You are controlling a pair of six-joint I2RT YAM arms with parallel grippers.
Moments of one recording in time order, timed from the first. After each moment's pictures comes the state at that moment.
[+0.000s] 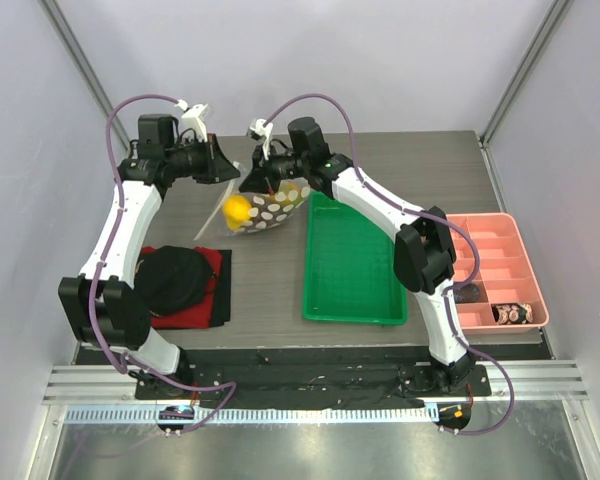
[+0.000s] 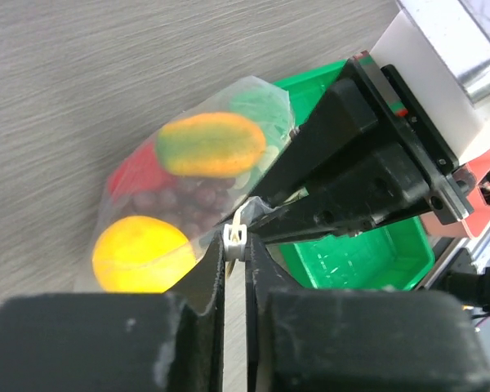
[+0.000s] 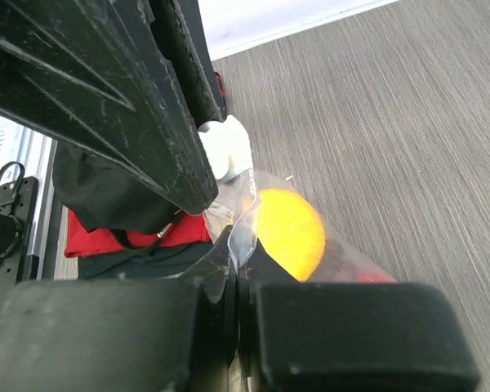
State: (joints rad) left arm -0.08 1.56 1.55 -0.59 0.67 -0.13; right arm 0.65 2.18 1.99 -0.15 -0.81 -0.04
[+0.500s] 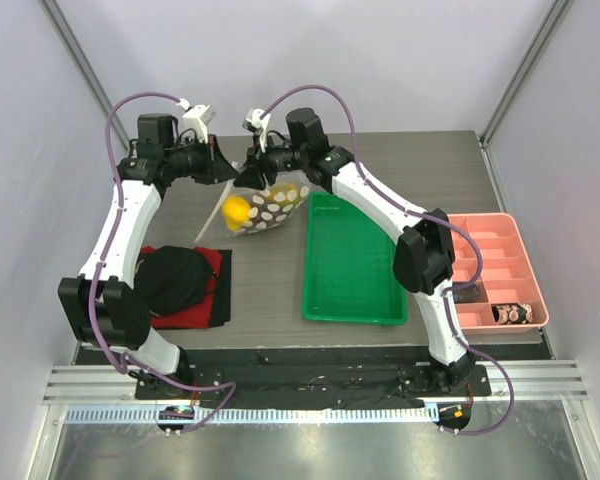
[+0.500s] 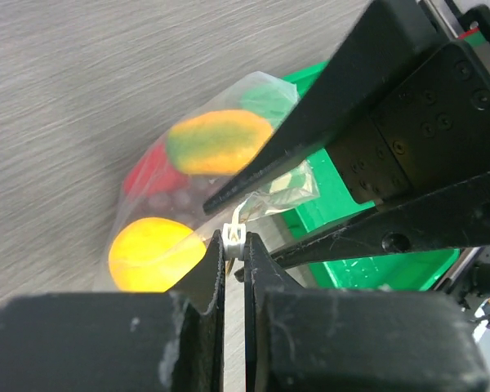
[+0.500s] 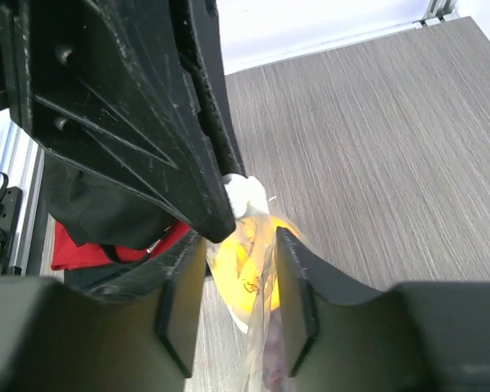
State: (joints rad) left arm -0.08 1.56 1.56 -0.61 0.67 -0.05; right arm 0.66 2.18 2.09 -0.20 -0.77 -0.09
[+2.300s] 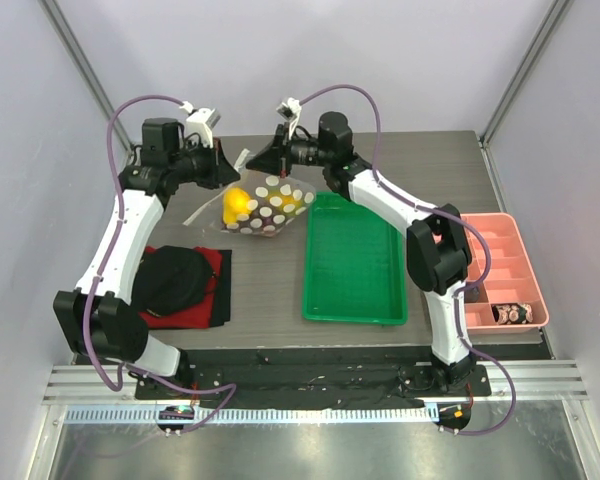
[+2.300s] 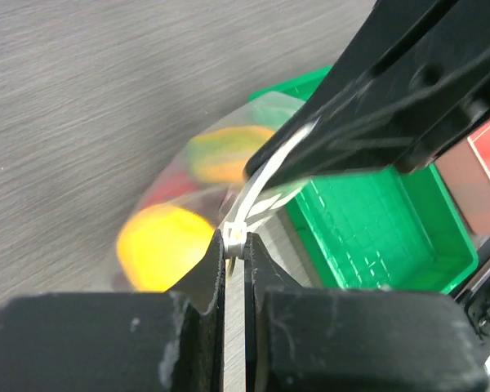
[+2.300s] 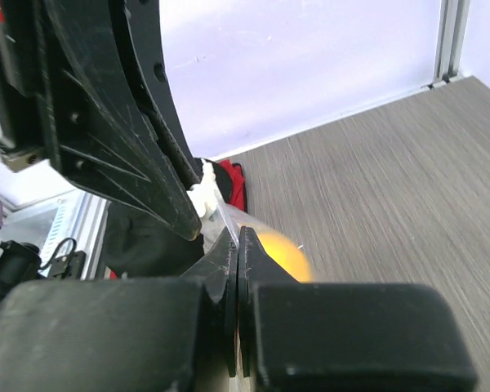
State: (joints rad) left arm -0.13 1.48 1.51 -0.58 0.55 -0.06; right arm 0.56 2.10 1.80 0.37 -0.89 0.32
